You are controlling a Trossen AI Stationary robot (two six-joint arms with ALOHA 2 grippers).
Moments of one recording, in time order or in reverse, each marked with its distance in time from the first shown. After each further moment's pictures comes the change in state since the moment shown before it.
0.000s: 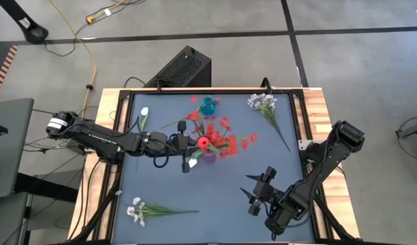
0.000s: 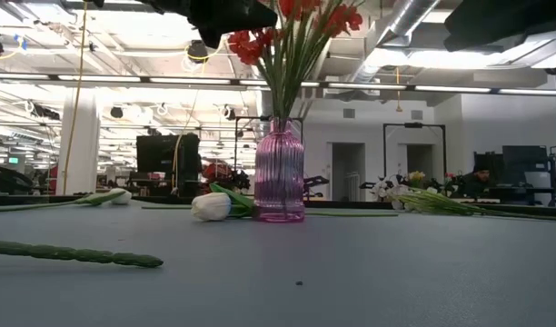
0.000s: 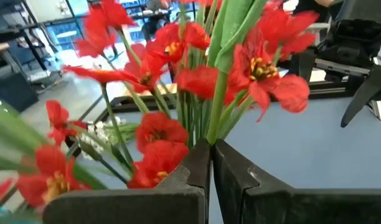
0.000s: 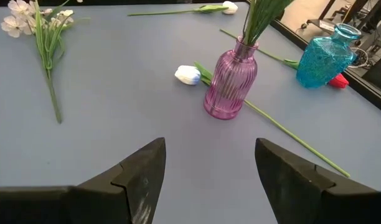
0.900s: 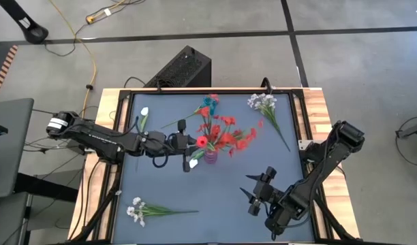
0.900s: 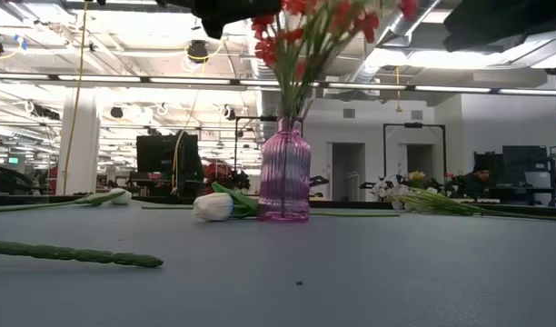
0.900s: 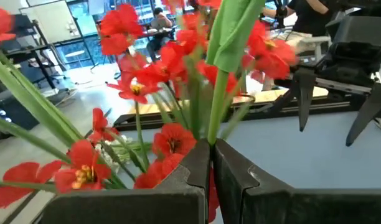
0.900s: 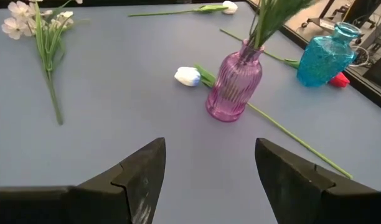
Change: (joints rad) left arm 0.000 0.005 0.002 0.068 -0.009 0.050; right arm 0.000 0.000 0.000 0.004 0.000 0.003
